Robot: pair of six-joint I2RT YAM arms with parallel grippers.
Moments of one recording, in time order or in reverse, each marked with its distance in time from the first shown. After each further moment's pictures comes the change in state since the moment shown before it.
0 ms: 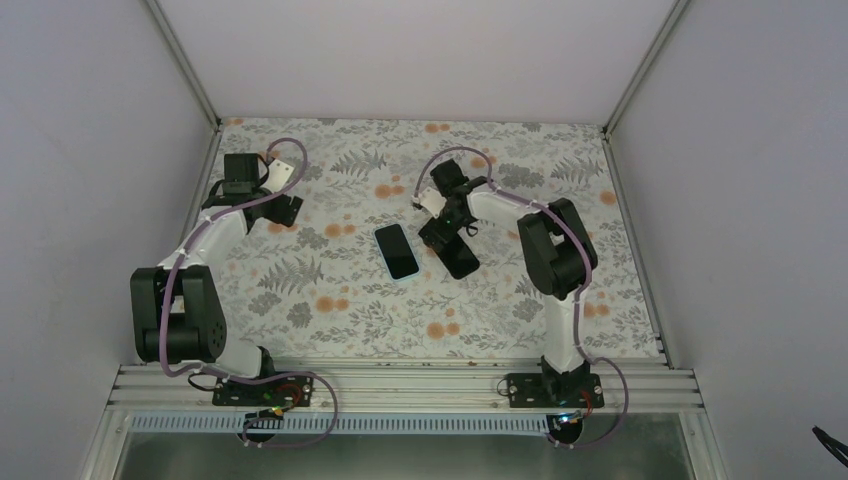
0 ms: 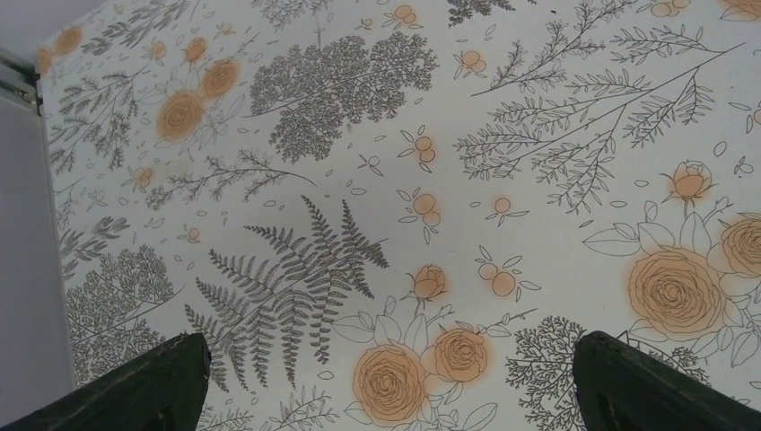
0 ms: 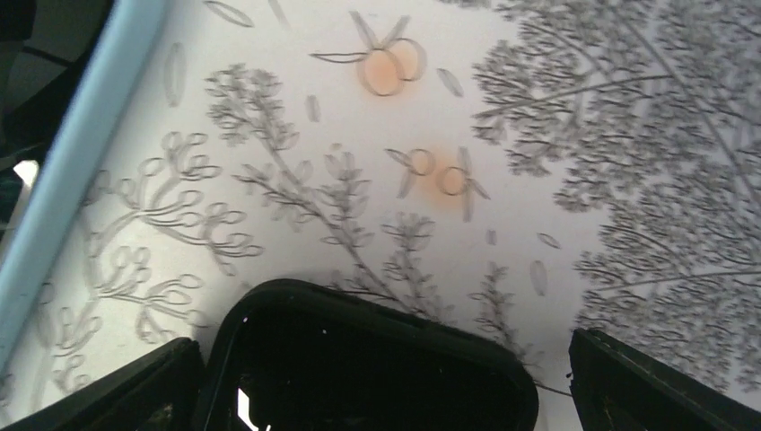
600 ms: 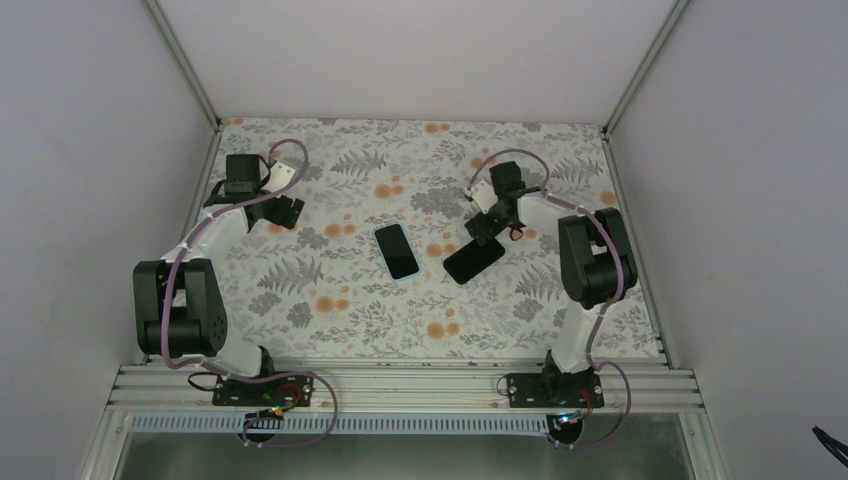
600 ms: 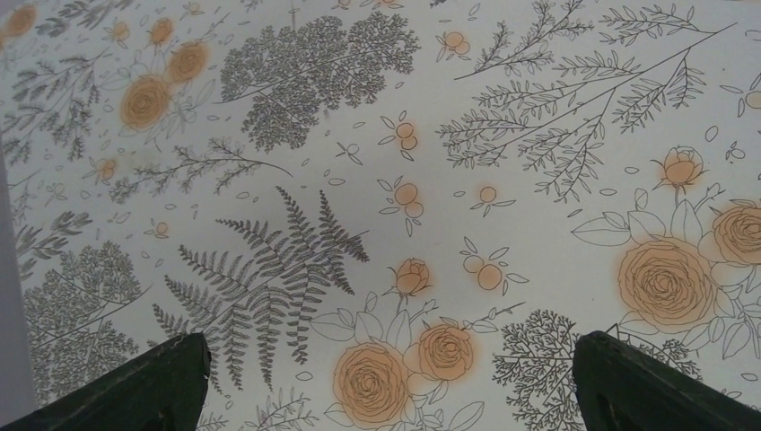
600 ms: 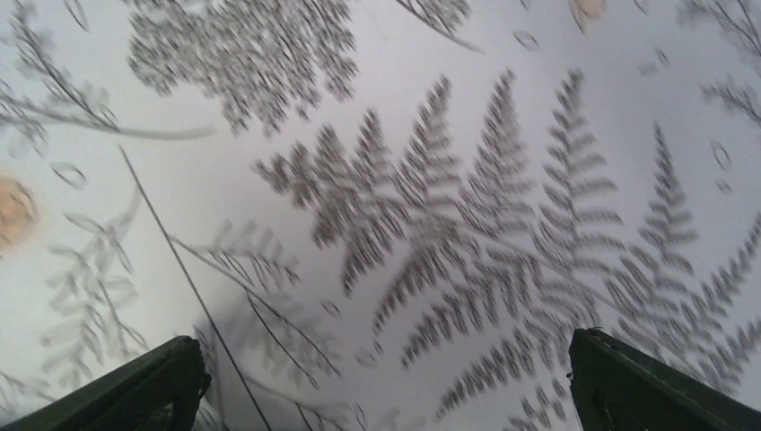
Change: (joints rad) left arm 0.006 0.030 0.003 -0.007 0.023 0.000; right arm -0.254 -0.154 -0.252 0.186 0.027 -0.074
